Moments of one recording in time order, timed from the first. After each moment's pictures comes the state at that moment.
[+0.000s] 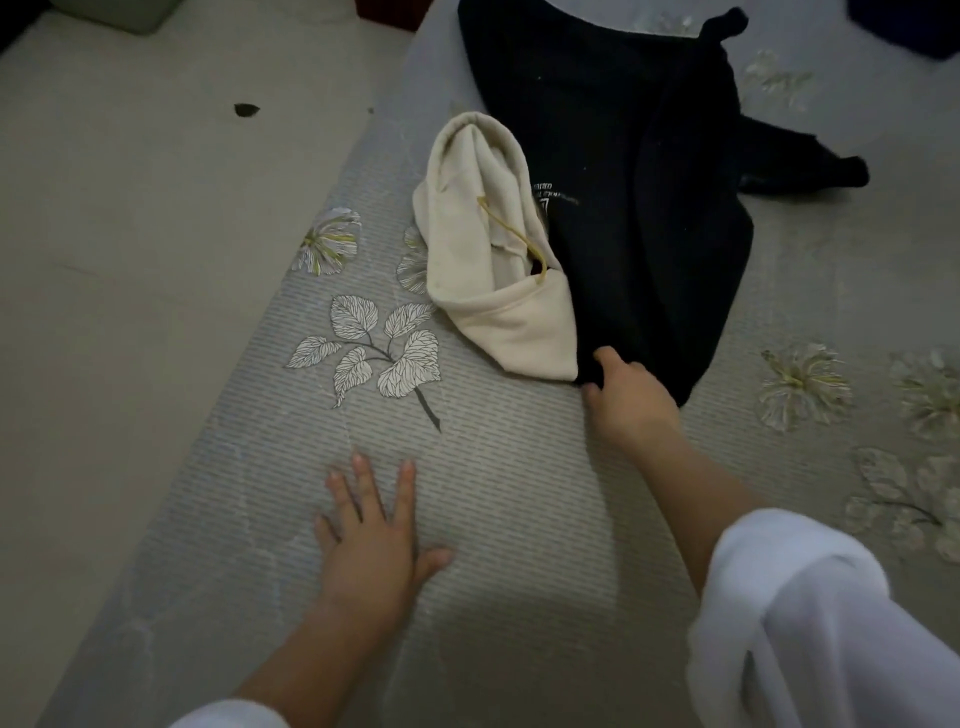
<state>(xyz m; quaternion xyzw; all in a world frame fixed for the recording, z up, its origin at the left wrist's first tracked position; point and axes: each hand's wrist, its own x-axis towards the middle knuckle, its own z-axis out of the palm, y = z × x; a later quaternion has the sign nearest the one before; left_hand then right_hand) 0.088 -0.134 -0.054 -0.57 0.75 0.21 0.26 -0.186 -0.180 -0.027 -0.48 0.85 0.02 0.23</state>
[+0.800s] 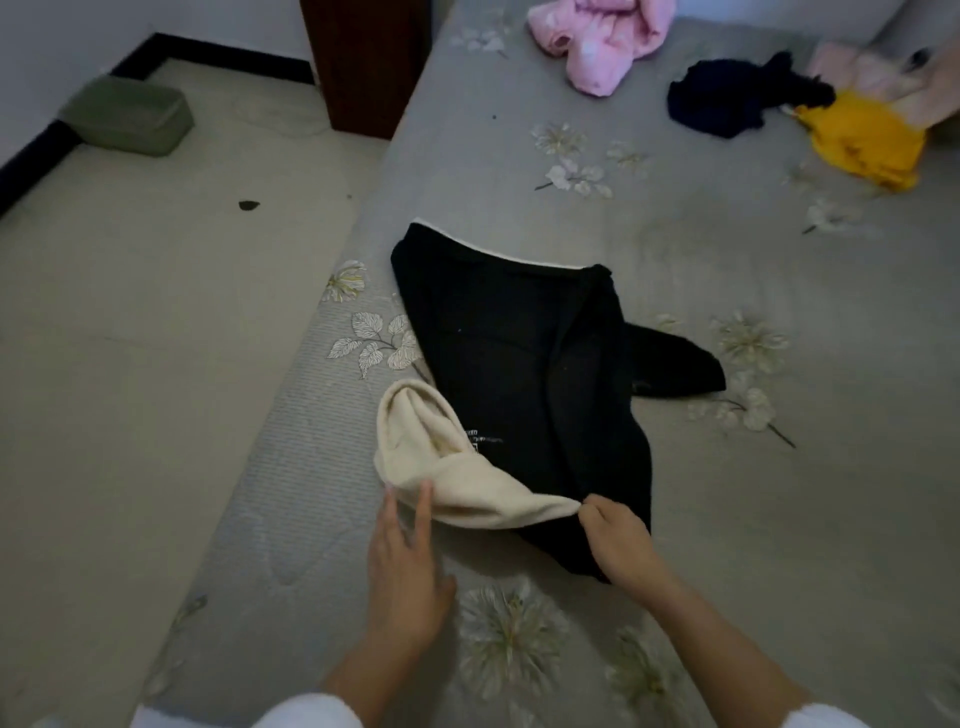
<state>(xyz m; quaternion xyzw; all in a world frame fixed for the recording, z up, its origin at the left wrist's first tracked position) 0.137 0.035 0.057 -0.57 0.77 0.28 0.00 -0.088 0.094 0.096 -0.31 0.84 -0.20 0.40</state>
